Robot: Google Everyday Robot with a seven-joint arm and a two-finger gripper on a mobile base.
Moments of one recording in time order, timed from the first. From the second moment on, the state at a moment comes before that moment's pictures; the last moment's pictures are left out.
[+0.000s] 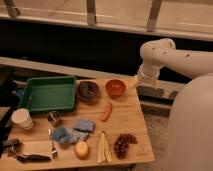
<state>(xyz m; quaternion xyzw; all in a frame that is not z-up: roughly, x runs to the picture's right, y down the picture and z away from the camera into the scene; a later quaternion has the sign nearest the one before) 0.218 -0.009 0.755 -0.19 0.19 0.69 0.68</state>
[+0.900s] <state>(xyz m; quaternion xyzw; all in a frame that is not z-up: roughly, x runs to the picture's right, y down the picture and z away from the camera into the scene) 0.217 -0.014 0.754 -0.18 0.19 0.68 0.68</state>
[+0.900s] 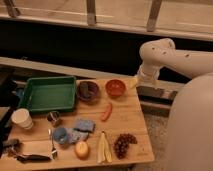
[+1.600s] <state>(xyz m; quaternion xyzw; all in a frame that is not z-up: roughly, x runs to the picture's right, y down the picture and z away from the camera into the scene) 0.086 -0.079 0.770 -0.19 0.11 0.61 0.76</state>
